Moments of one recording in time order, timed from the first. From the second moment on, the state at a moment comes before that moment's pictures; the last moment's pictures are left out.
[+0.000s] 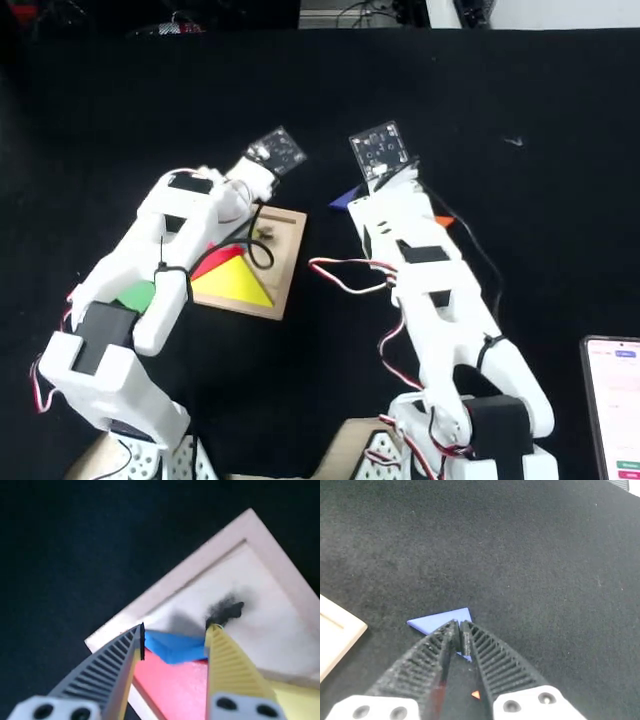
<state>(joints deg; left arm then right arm) 6.8 10.9 23.0 41.5 -41.7 -6.5 -18.8 59.1 6.7 18.7</state>
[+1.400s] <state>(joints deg) 5.5 10.2 16.9 50.9 -48.0 -6.5 -18.8 59.1 6.7 18.7</state>
